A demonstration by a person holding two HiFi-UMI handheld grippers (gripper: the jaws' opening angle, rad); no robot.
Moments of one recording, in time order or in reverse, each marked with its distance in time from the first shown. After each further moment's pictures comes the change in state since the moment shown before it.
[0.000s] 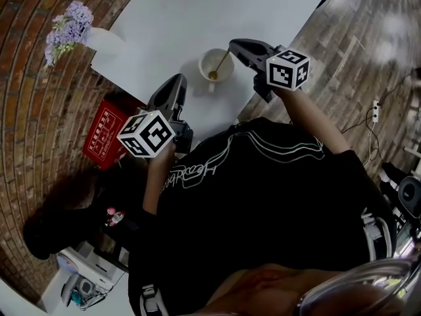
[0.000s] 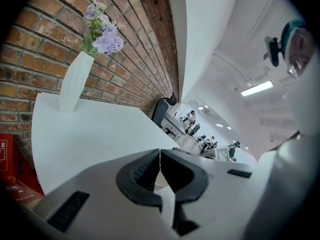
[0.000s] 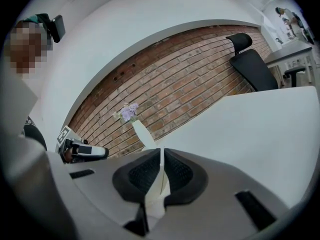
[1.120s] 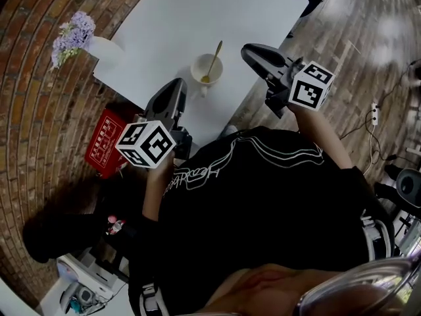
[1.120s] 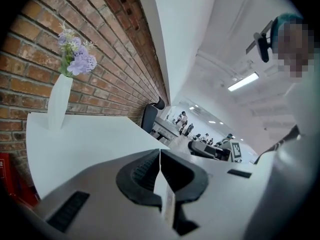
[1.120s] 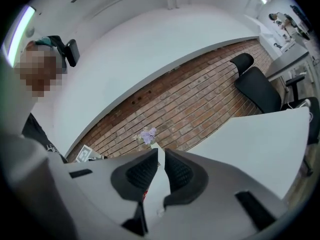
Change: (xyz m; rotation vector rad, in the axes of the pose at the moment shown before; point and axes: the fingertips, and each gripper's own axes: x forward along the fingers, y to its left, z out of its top) left arm -0.020 -0.061 0.012 0.136 -0.056 -0.062; right arm -0.095 0.067 0.063 -0.009 -0.210 0.086
